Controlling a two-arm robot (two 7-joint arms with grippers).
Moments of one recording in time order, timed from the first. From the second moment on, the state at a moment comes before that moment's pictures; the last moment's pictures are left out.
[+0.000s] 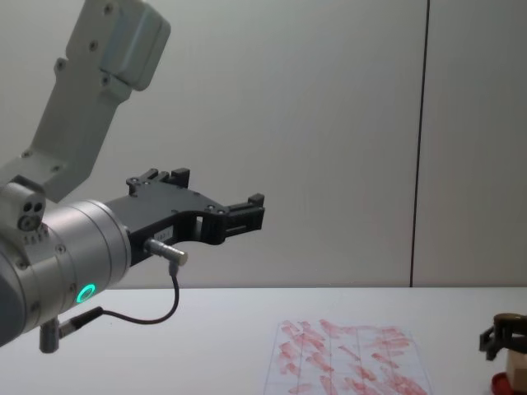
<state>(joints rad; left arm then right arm) -0.24 0.38 0.45 -1.63 -0.20 0.01 -0.01 0.64 -0.05 0.07 -0.91 0.24 0.72 -0.30</state>
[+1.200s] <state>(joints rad) -0.24 0.38 0.45 -1.63 -0.20 0.01 -0.01 0.39 -0.05 0.04 -1.34 0.05 0.47 -0.06</state>
